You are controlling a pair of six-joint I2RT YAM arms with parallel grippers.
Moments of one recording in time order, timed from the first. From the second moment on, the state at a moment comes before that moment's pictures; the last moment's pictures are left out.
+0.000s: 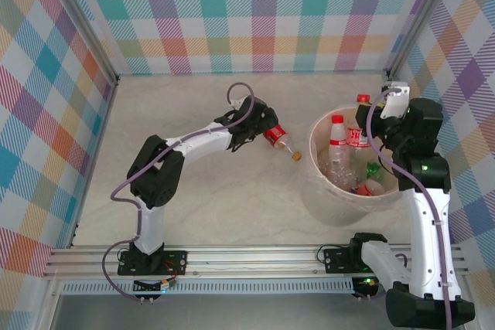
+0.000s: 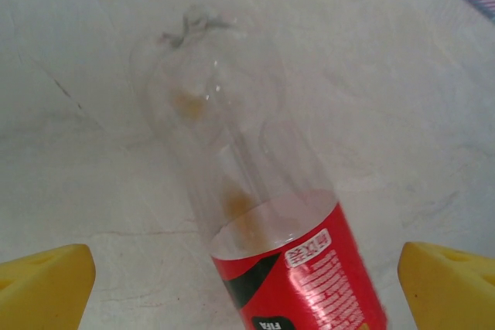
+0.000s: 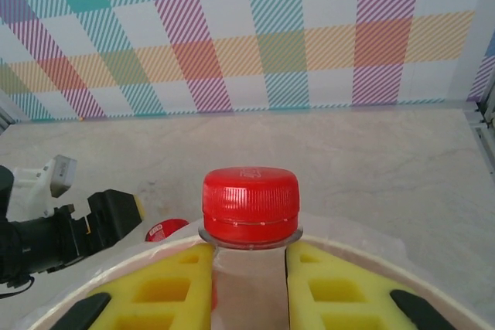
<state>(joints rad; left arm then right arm) -0.70 2.01 1.47 -0.25 -0.20 -0.96 -0.05 0.88 1.16 -0.65 -0.29 0.08</state>
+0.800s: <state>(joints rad) -0.71 2.16 1.56 -0.20 -0.11 -1.06 -0.05 0.88 1.14 -0.68 -0.33 0.08</state>
